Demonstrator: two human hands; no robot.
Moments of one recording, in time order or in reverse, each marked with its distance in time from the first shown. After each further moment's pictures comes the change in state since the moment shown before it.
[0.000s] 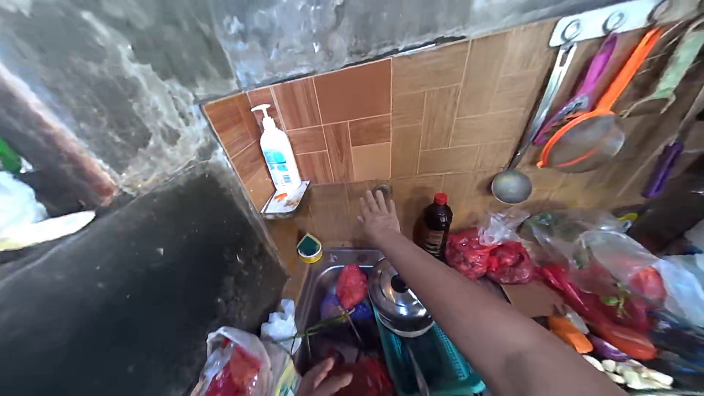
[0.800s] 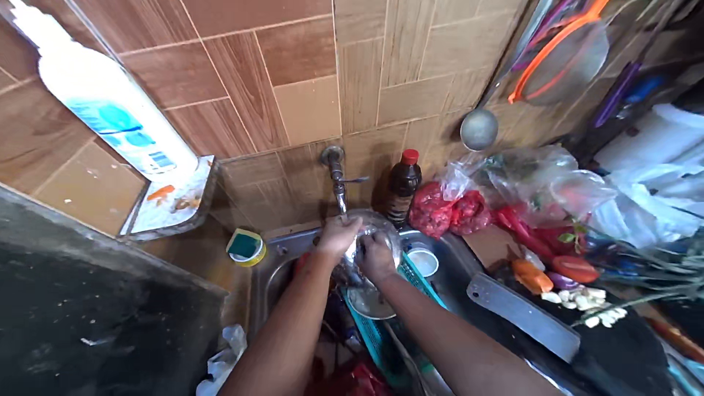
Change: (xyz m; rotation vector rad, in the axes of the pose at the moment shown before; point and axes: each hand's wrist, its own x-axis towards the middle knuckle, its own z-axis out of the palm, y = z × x) left_hand 0.370 -0.047 0.099 -0.197 -0.377 -0.423; right_hand -0.046 0.071 0.138 0.331 -0.151 0.627
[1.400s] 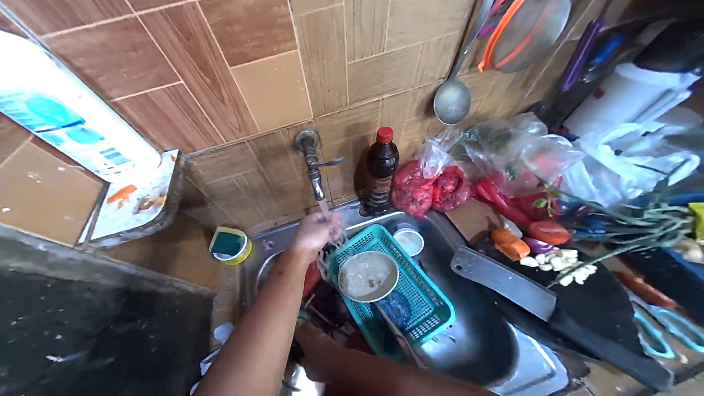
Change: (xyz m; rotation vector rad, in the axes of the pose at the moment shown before) left_hand -0.004 -0.023 -0.002 -0.244 -0.050 0.030; right_hand -0.132 -0.019 0.127 0.222 -0.723 -0.360
